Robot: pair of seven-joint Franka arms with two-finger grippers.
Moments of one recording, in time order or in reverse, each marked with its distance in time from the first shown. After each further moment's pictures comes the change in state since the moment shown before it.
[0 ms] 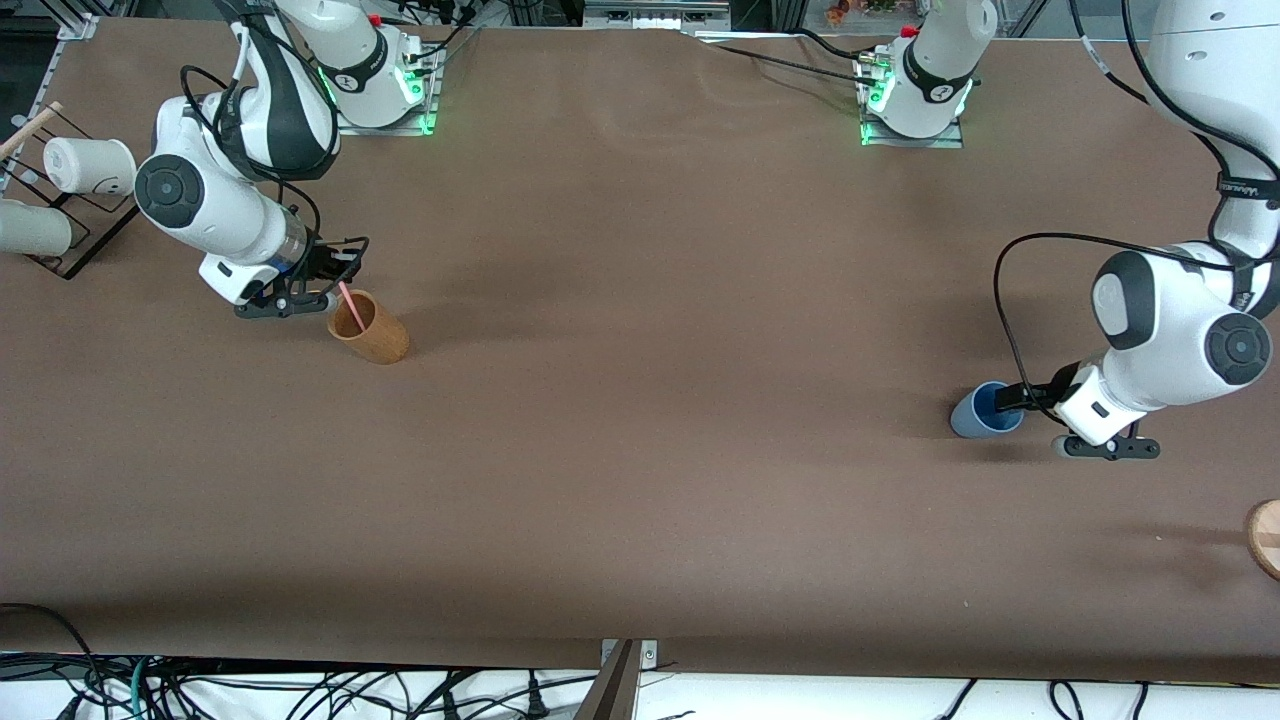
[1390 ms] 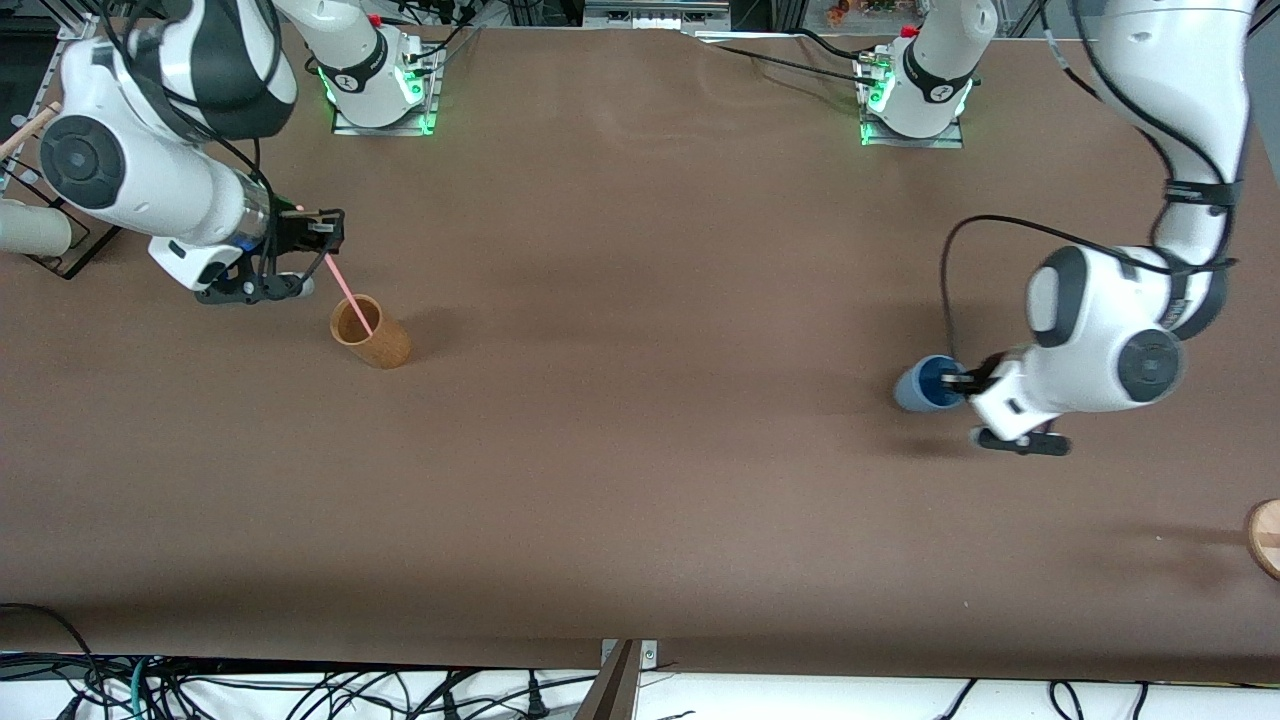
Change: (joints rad) left arm -0.224 -0.006 -0.028 0.115 -0.057 -0.274 -0.140; right arm 0.000 -0.027 0.043 0.372 0.083 -0.505 0.055
